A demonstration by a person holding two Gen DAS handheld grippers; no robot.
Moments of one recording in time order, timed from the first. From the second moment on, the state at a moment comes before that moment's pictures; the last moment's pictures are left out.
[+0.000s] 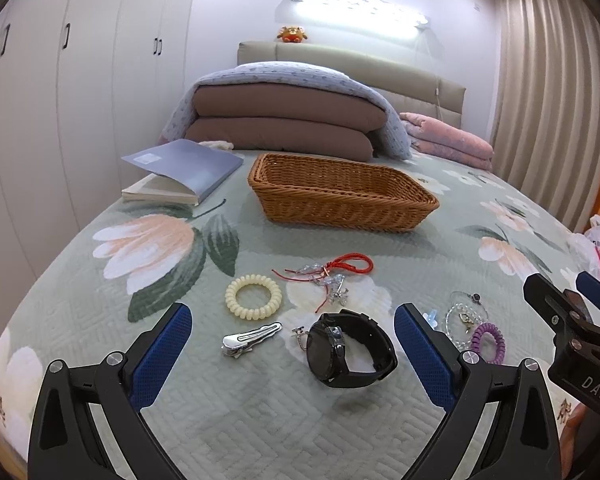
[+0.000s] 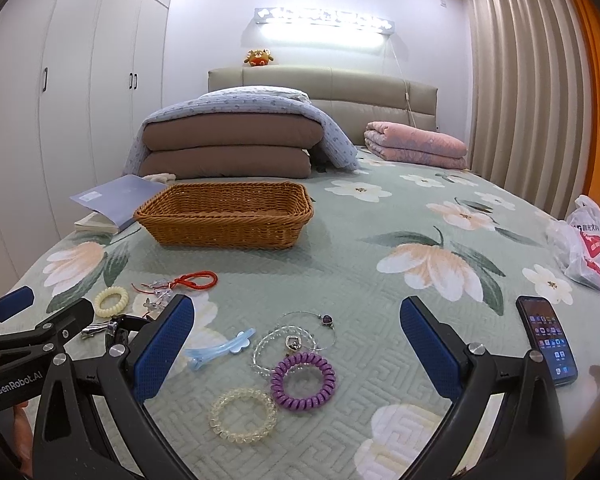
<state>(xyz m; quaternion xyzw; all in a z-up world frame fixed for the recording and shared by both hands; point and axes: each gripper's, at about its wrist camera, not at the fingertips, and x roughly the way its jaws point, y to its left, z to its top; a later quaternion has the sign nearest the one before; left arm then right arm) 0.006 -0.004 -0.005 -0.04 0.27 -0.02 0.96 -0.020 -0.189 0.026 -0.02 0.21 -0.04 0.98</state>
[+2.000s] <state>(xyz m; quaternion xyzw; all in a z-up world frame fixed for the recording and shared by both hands) 0.079 0.082 -0.027 -0.11 0.37 -0.08 0.92 0.025 -0.276 -0.018 0.02 0.37 0.05 0.93</state>
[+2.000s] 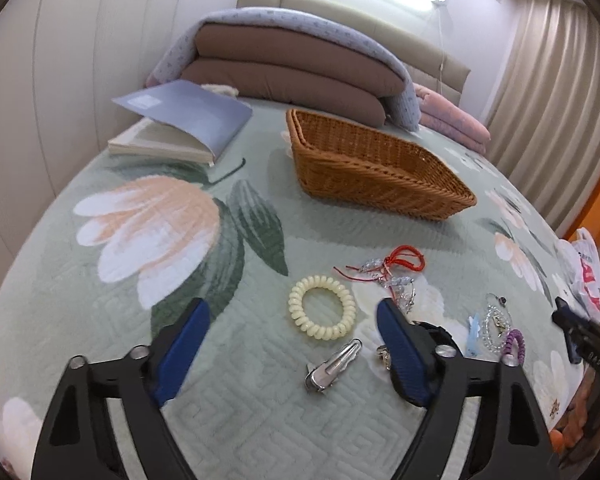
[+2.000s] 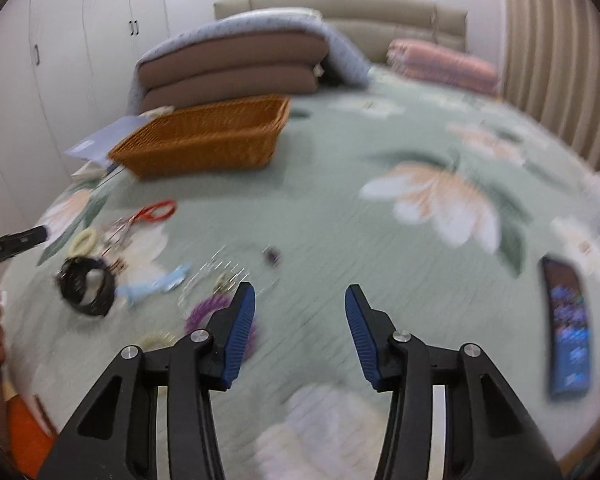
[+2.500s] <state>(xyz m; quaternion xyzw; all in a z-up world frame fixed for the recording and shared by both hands) 0.122 0.064 -0.062 -0.10 0.44 -0.09 0.89 0.035 -0.244 -0.052 -0.02 0.38 0.02 0.92</state>
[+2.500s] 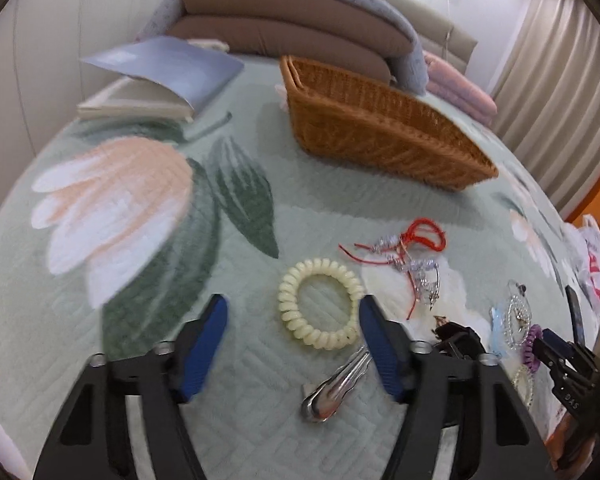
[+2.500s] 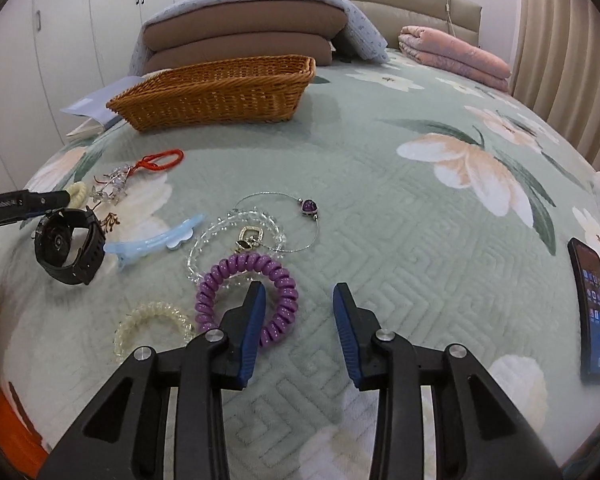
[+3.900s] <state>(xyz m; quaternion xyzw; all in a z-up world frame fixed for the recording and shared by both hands) 0.277 0.006 0.028 -0.09 0.36 -0.10 0.93 0.306 -0.192 0.024 0.01 0.39 0.07 0.92</state>
